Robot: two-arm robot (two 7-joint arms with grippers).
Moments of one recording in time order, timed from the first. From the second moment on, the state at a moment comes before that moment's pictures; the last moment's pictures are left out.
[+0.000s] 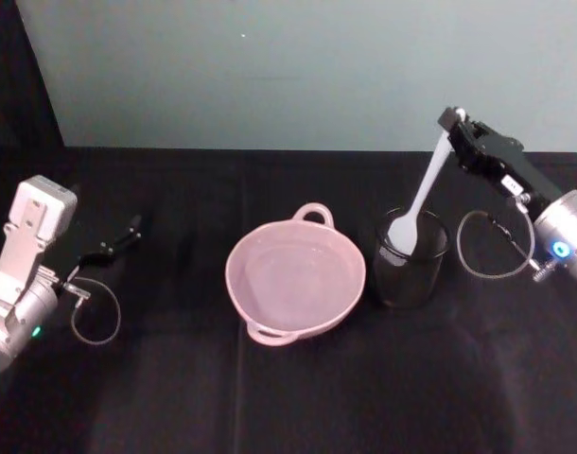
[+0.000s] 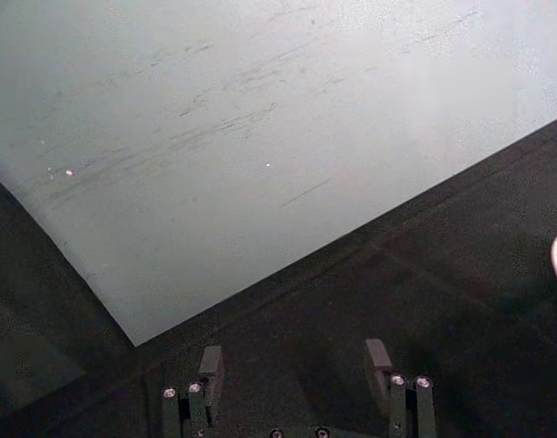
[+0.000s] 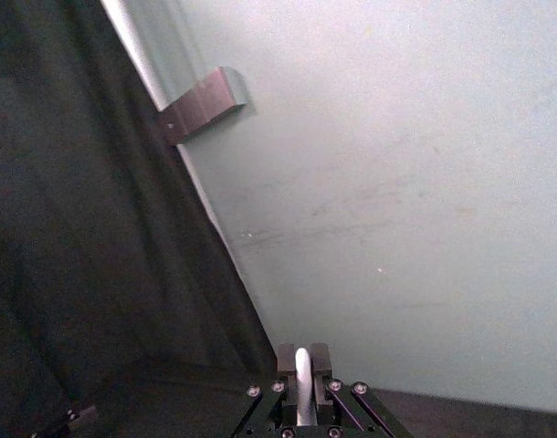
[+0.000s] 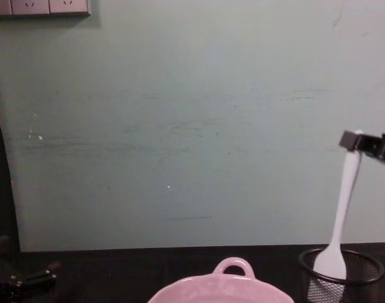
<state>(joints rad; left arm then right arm) -0.20 0.60 0.45 -1.41 -0.25 -0.12 0.03 0.30 0.45 -0.25 -1.42 0.85 0.01 0.45</state>
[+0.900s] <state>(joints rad) -0.20 0.60 0.45 -1.41 -0.25 -0.12 0.03 0.28 0.41 -0.23 -1.30 1.05 0.04 0.44</state>
